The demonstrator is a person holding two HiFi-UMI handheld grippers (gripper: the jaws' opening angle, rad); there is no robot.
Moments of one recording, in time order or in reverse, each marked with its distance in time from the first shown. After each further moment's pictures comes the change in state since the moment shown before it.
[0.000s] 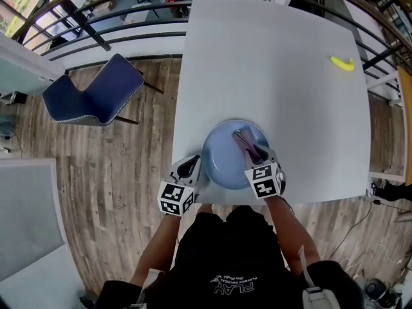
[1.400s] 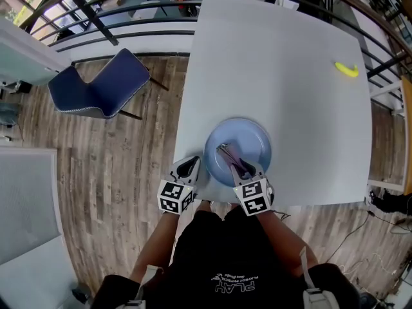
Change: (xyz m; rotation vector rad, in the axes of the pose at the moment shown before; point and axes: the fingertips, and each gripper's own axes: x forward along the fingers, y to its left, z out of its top) left arm -0.014 0.003 -0.016 -0.017 0.027 0.042; right arm -0.026 0.076 0.000 0.013 -0.062 0.162
